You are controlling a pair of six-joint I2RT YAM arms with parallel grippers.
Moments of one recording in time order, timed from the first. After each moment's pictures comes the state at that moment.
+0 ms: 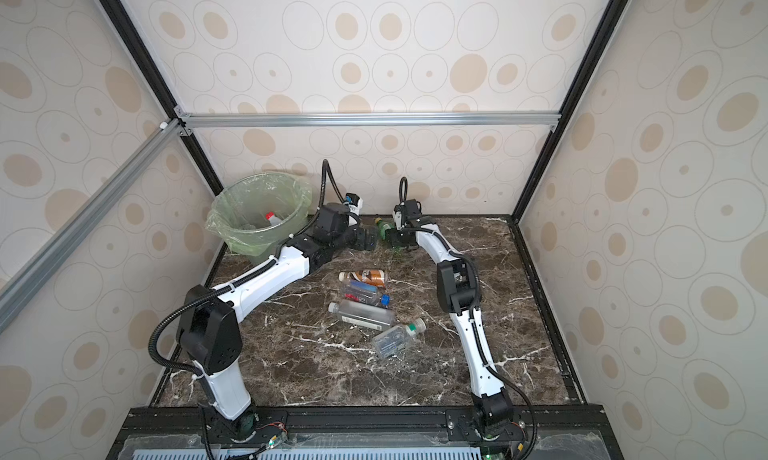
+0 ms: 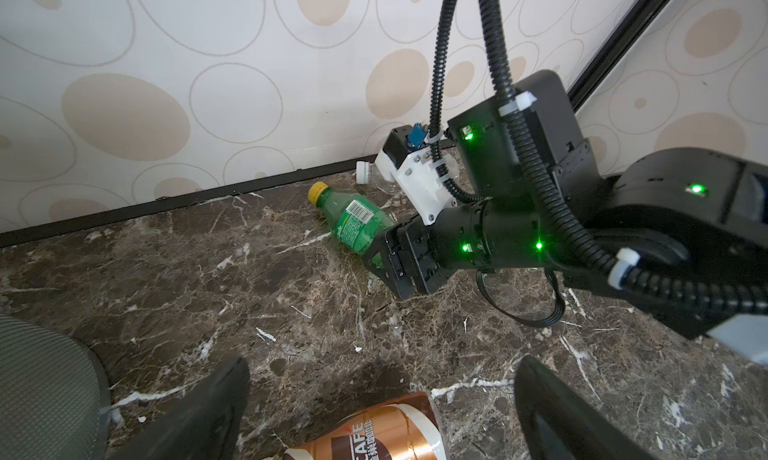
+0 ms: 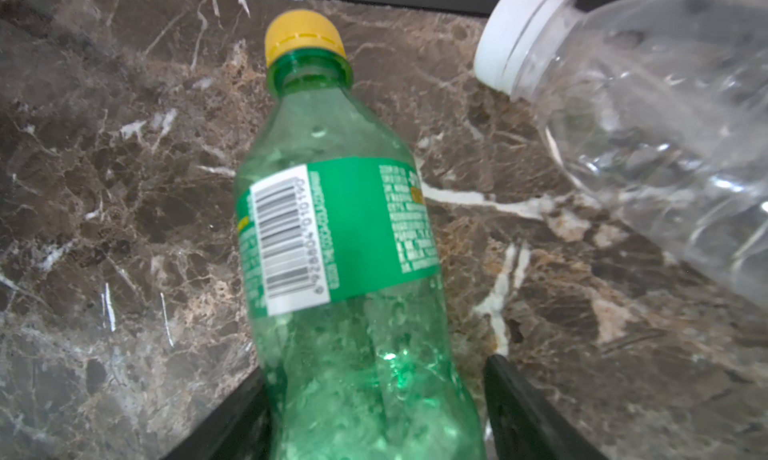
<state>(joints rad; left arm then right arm) -0.57 1.82 1.56 -0.25 -0.08 -0.24 0.31 2.60 2.33 -0.67 -0.21 0.12</state>
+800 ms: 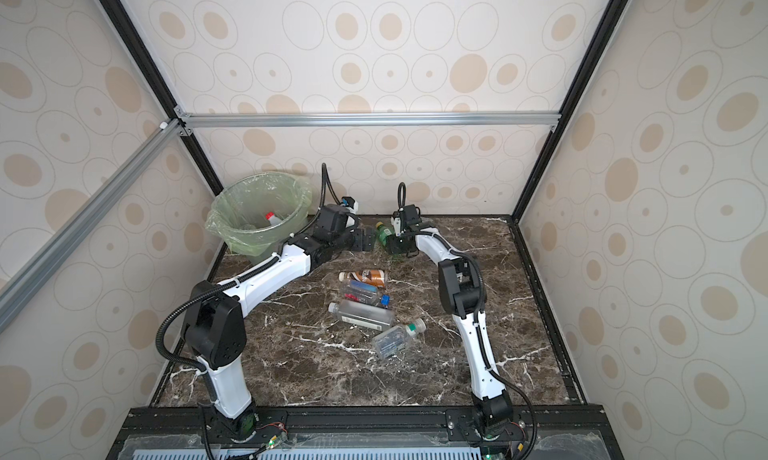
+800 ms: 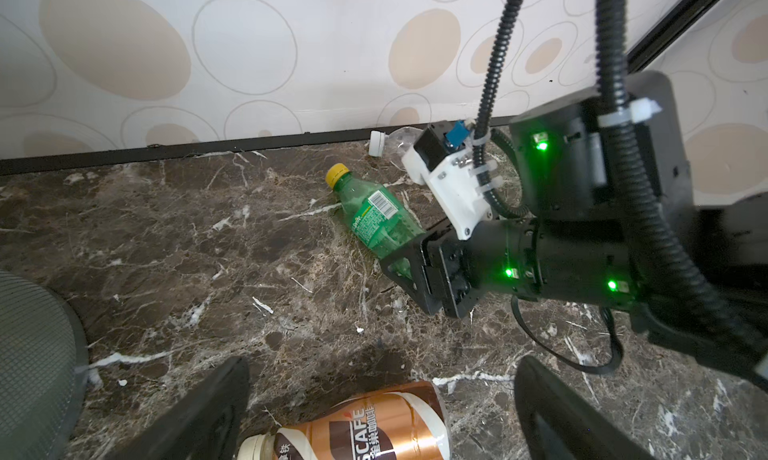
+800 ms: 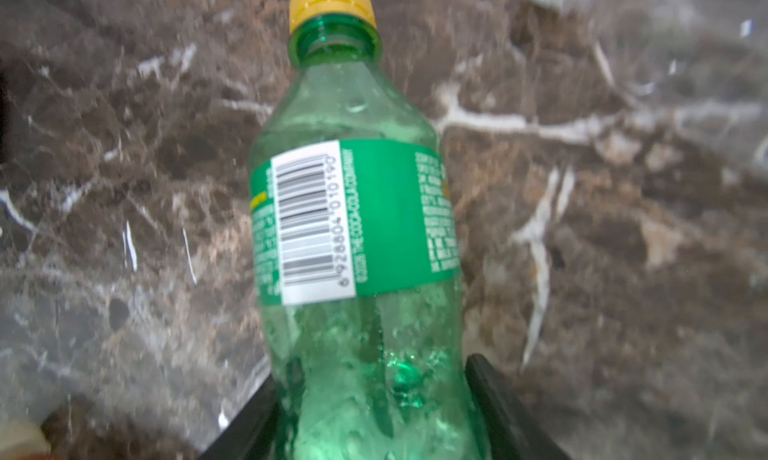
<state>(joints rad) -0.54 1.85 1.56 -0.28 -0.06 -0.34 0.33 2.44 2.04 -0.58 -0.22 0.12</state>
